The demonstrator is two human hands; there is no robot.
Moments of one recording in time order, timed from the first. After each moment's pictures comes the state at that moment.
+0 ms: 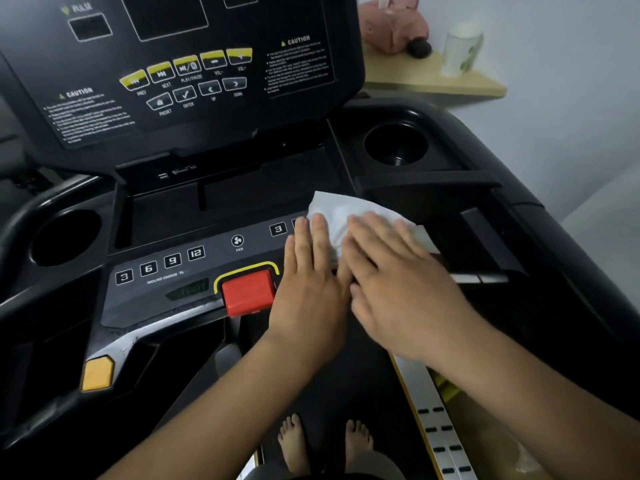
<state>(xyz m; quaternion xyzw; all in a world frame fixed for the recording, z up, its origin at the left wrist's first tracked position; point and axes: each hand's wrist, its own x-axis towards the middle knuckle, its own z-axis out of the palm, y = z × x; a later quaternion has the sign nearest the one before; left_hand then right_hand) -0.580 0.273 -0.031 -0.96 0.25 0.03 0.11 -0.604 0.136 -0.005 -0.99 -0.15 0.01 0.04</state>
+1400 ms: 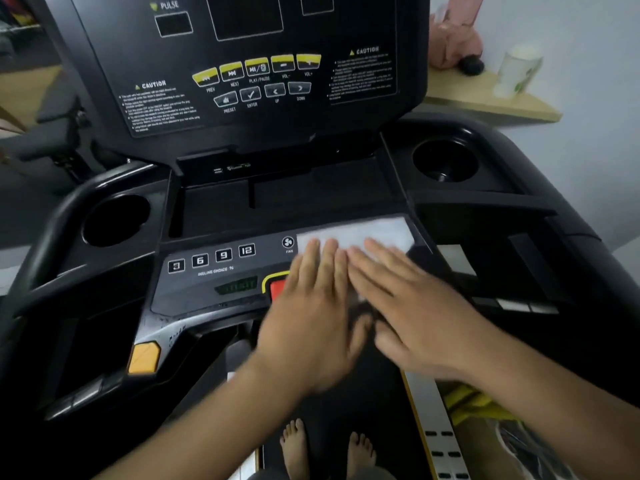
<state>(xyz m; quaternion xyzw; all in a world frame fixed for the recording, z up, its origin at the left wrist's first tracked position) -0.589 0.334 -0.031 -0.96 0.27 -0.04 -0.01 -0.587 0.148 -0.031 -0.95 -0.30 0.01 0.06</state>
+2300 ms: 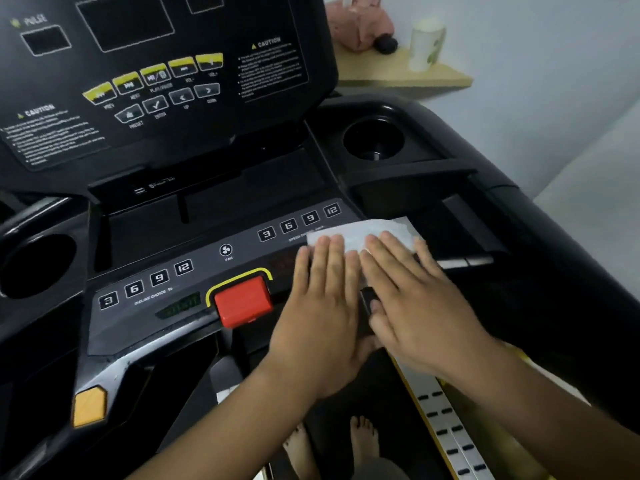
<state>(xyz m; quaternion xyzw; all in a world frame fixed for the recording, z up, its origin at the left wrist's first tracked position) -0.594 0.285 -0.039 -0.92 0.38 0.00 0.07 -0.633 0.125 -0.041 -1.00 -0.09 -0.01 0.04</state>
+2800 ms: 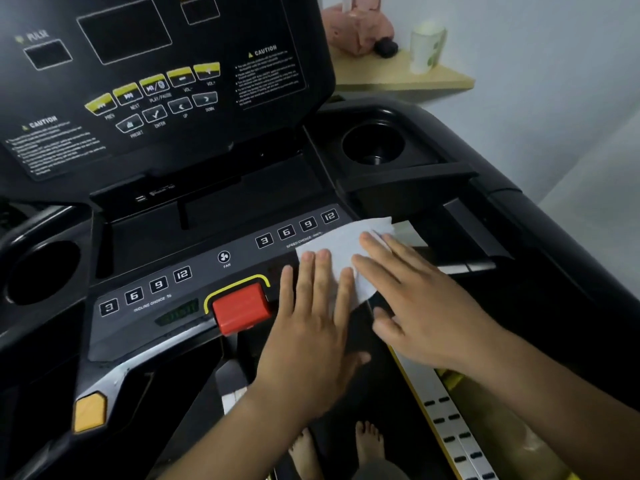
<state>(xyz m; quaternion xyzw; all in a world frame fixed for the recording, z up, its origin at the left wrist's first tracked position) -0.603 0.296 -0.047 -0.93 0.36 0.01 0.07 -0.622 0.105 -0.035 -0.98 -0.13 0.01 0.12</state>
